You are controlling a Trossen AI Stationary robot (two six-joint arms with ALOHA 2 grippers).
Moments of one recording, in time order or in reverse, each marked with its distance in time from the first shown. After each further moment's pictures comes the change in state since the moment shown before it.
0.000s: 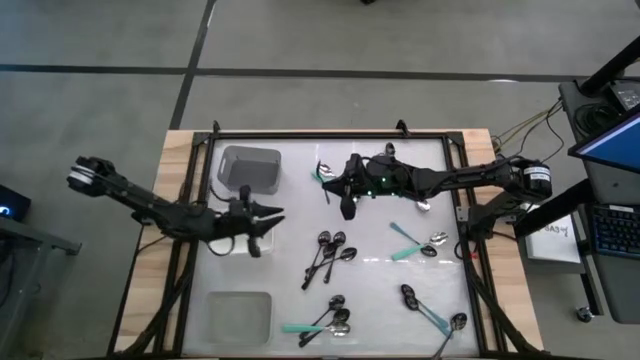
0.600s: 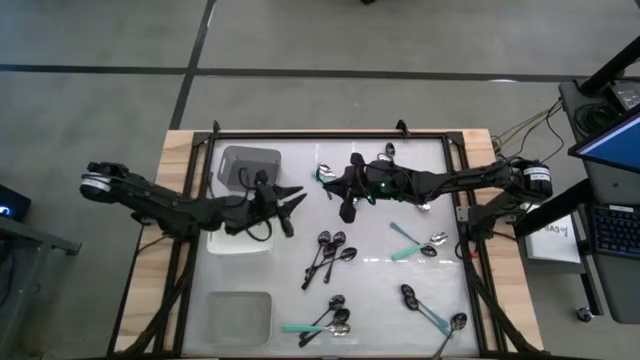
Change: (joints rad) left arm 0.177 0.271 0.224 -0.058 -0.080 0.048; right arm 0.033 0.000 0.000 -0.023 0.098 -0.193
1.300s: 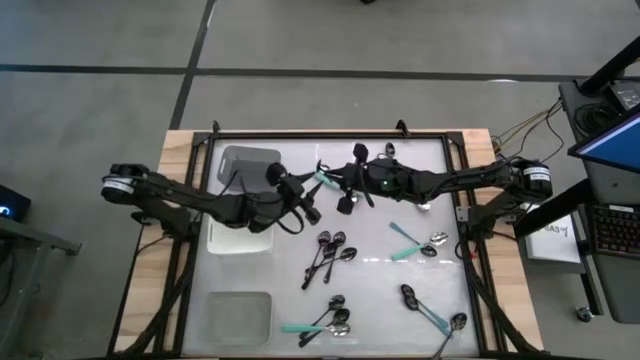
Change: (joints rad) left arm 0.050 0.217 0.280 -0.190 -0.183 0.024; right arm -0.002 0.000 0.000 0.078 0.156 -0.233
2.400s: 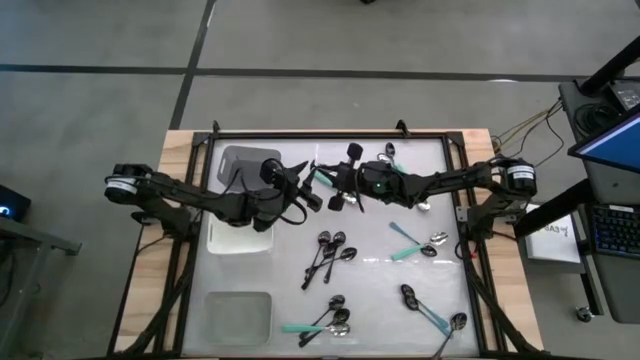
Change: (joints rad) left arm 0.022 0.021 0.005 0.076 -0.179 -0.052; right arm 0.000 0.121 0.000 0.209 0.084 -0.180
